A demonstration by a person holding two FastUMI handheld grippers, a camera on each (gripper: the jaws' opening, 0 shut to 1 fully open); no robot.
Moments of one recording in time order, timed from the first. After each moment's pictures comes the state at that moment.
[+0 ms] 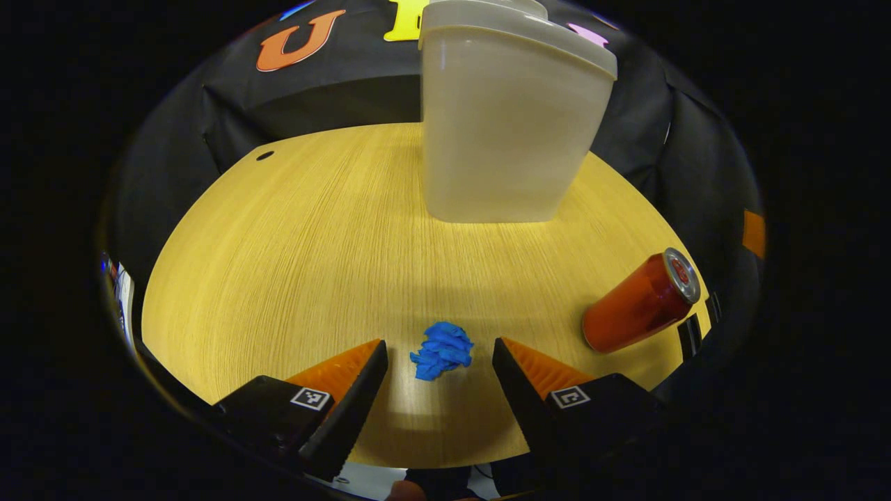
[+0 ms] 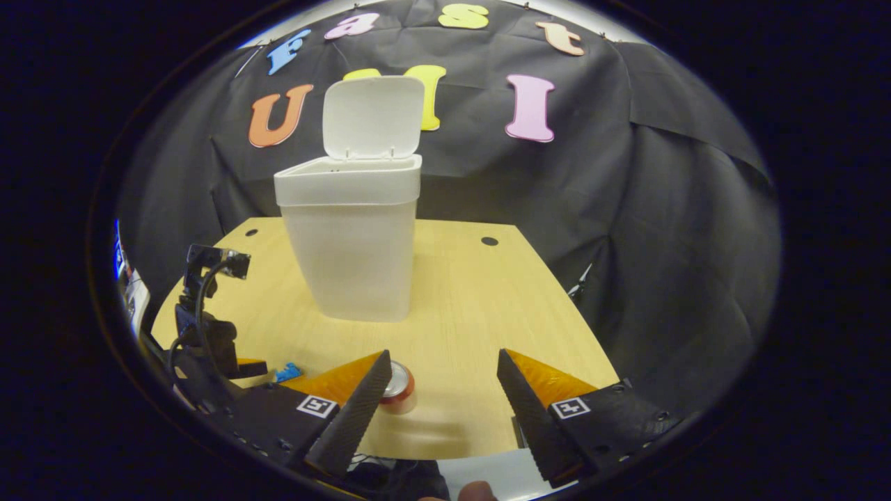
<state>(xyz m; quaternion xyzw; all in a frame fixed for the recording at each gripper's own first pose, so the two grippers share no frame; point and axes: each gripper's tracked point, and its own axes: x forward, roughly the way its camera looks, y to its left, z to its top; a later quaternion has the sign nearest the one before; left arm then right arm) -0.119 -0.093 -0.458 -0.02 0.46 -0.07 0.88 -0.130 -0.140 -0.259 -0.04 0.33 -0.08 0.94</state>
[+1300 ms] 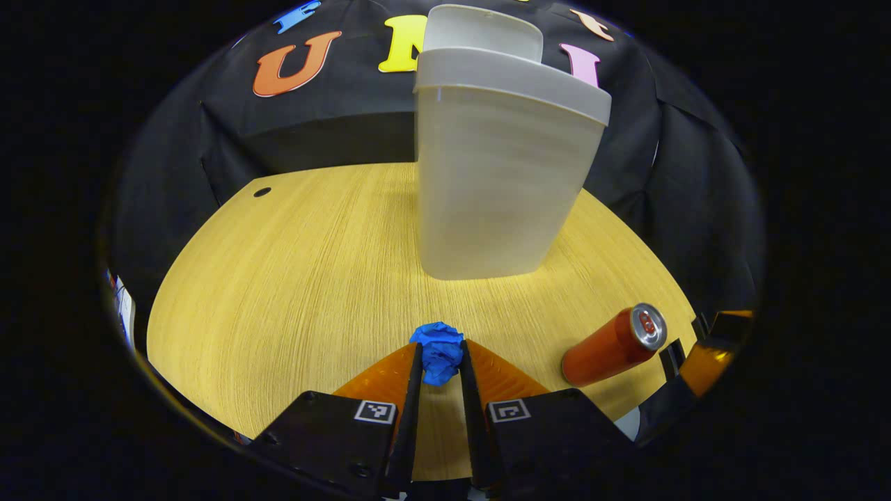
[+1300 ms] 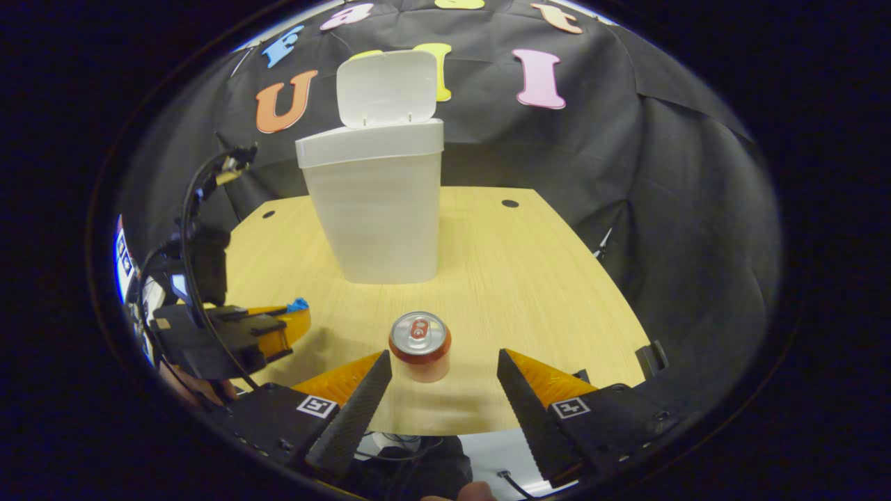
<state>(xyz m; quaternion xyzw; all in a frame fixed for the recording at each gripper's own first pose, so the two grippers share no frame) -0.075 -0.099 -0.372 -0.03 0.37 -0.09 0.92 -0.168 -0.113 -0.307 -0.01 0.40 -0.05 0.92</state>
